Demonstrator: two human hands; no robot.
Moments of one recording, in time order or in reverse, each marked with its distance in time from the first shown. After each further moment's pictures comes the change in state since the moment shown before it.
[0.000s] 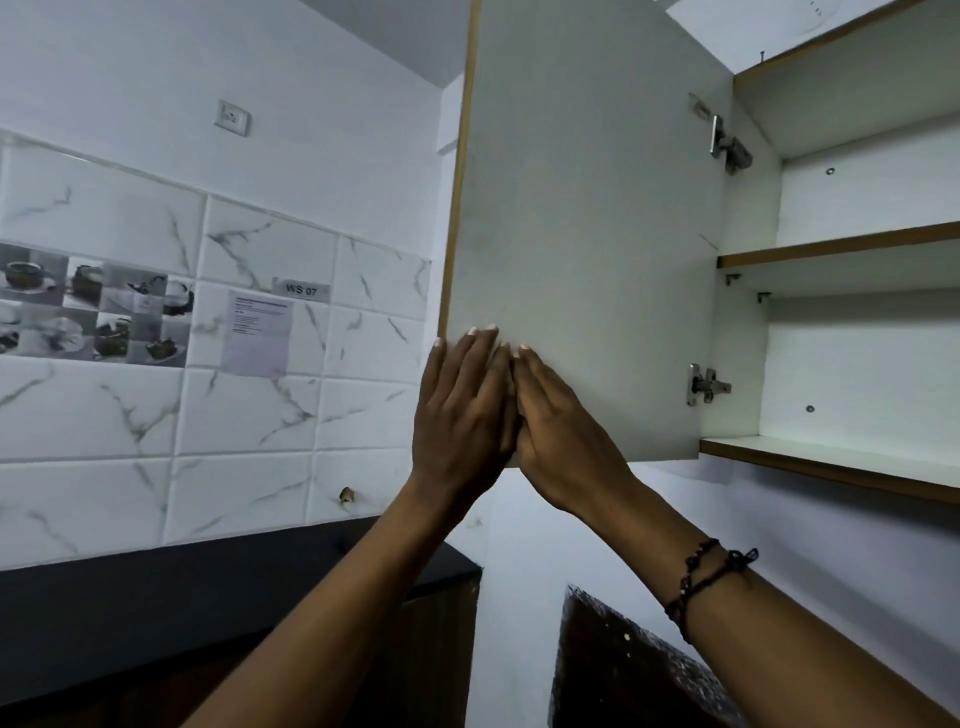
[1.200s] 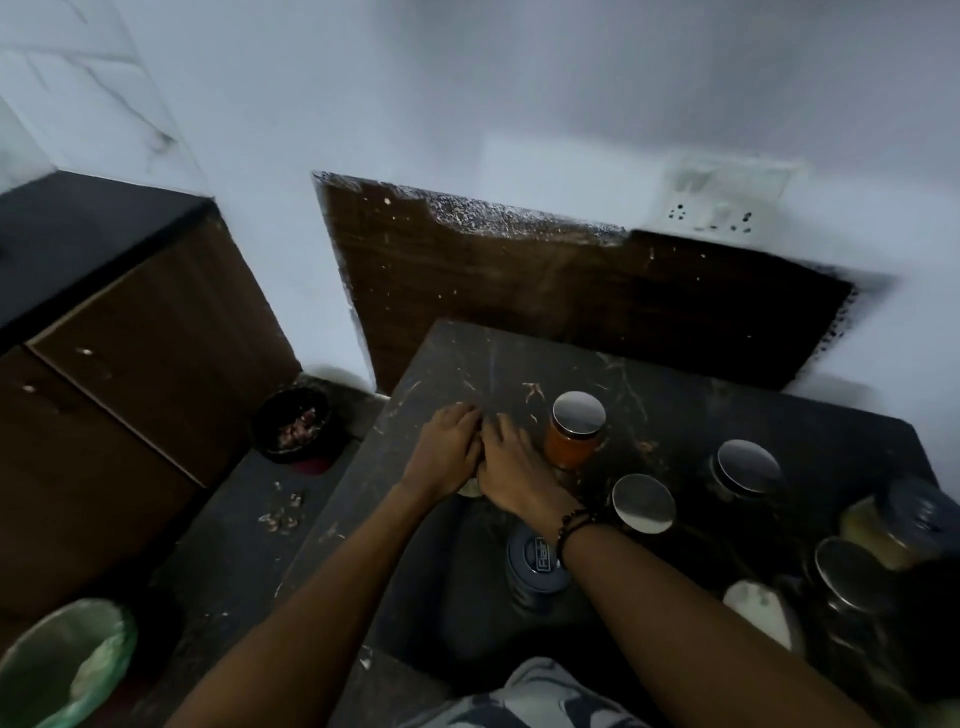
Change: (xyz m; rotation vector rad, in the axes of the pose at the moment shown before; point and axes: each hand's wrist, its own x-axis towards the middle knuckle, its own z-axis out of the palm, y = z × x) left_hand -0.477 0.265 0.033 -0.844 -1.448 -0.090; right_hand -0.508 0.058 0.161 0.008 -0.777 1.094
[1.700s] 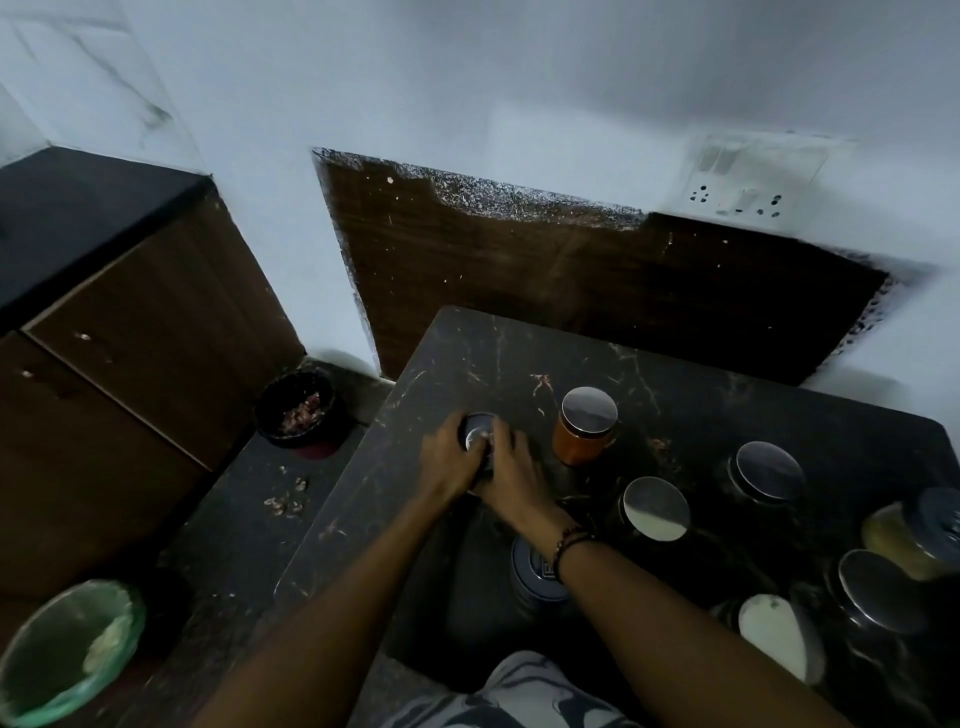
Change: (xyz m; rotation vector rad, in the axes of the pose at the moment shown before) left_hand 0.000 -0.005 0.033 -0.494 0.074 -0.470; right_hand 0.010 0.018 0.043 0.254 0.036 0.168
